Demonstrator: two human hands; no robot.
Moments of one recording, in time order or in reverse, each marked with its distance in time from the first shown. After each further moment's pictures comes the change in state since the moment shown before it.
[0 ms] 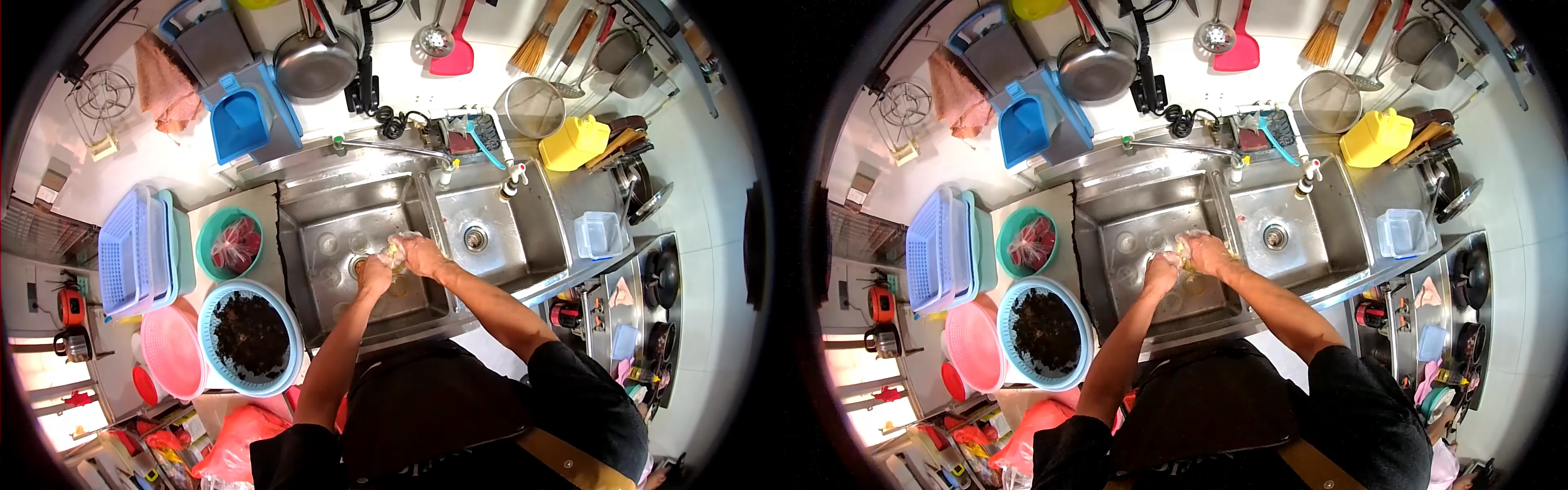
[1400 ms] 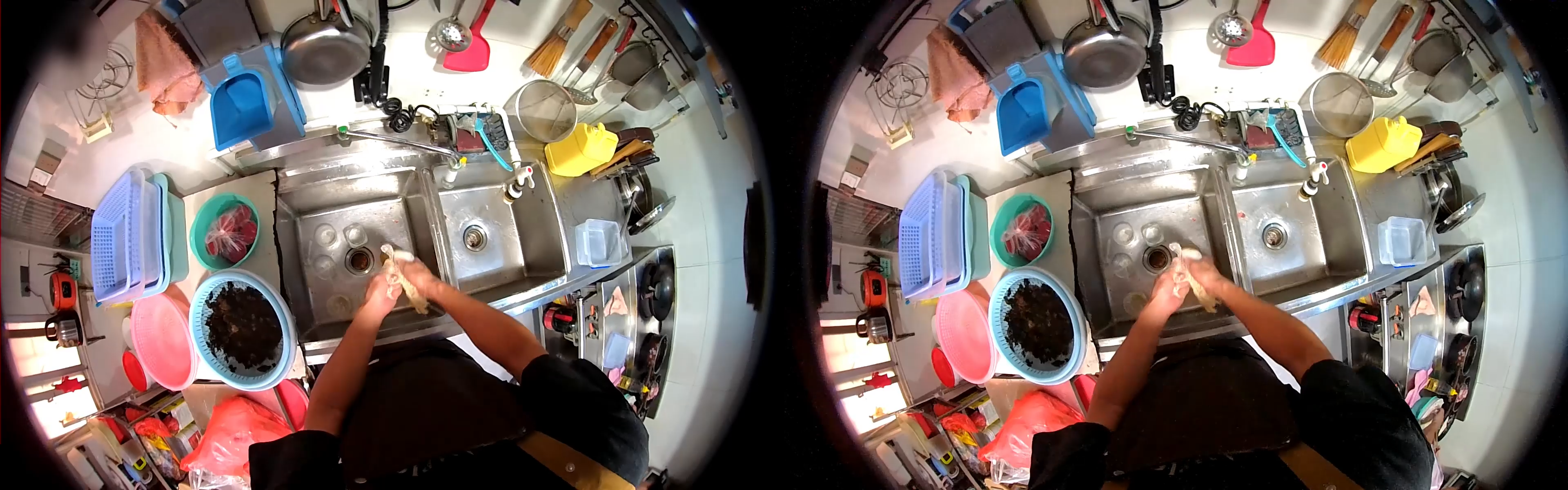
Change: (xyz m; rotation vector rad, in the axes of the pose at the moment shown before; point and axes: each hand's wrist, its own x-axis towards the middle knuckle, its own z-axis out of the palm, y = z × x) left_hand -0.025 -0.042 0.047 -1.508 -0.362 -0.455; right_hand -0.021 0.045 0.127 1.111 -0.049 0.635
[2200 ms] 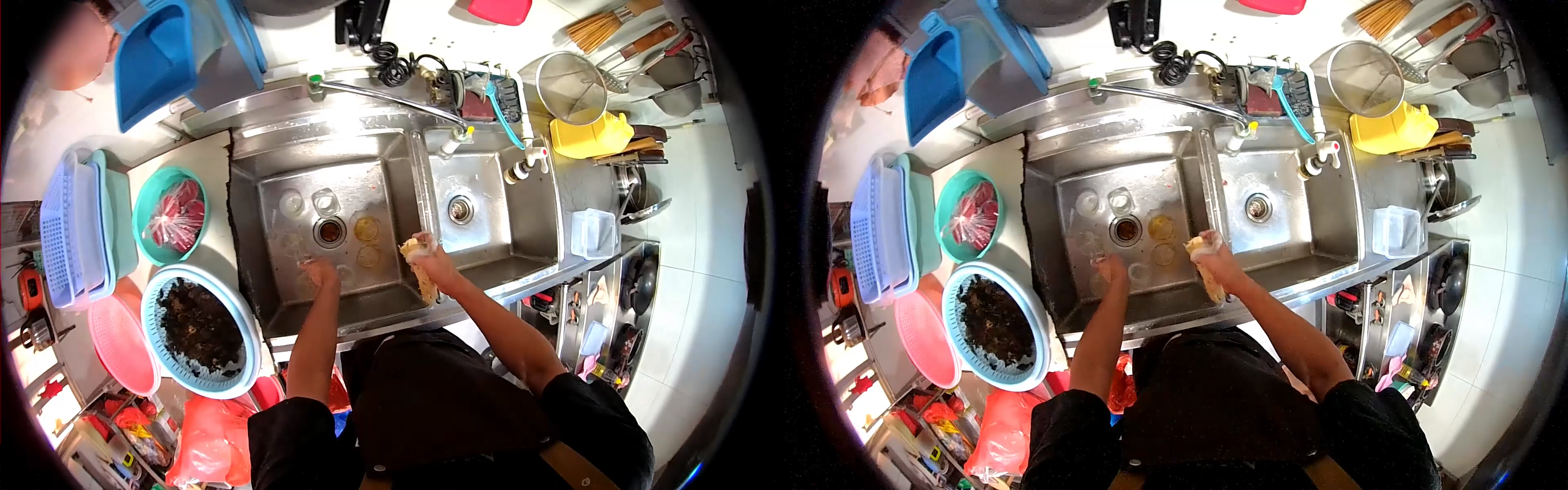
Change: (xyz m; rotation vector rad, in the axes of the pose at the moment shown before) left_hand 0.142 -0.015 -0.191 1.198 1.636 0.403; right_hand -0.044 -0.021 -0.064 0.135 0.069 -0.023
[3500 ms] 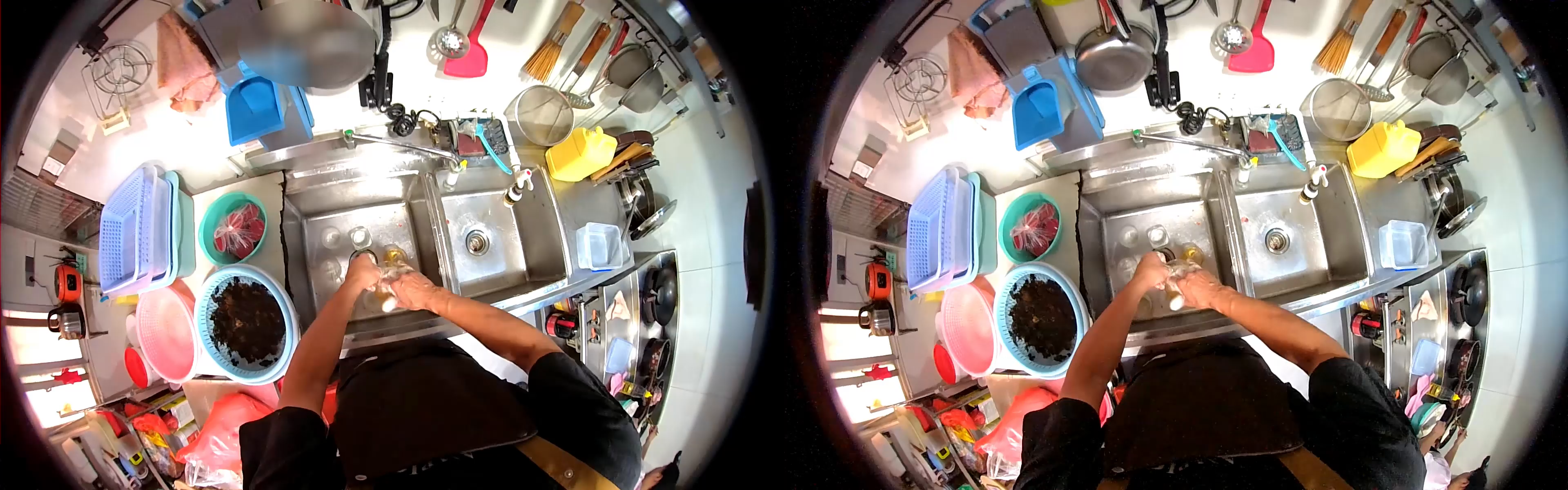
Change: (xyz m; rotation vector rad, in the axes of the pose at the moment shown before) left_hand -0.030 0.120 -0.245 0.060 -1.006 0.761; right_hand -0.059 -0.066 0.090 -1.383 -0.478 -0.667
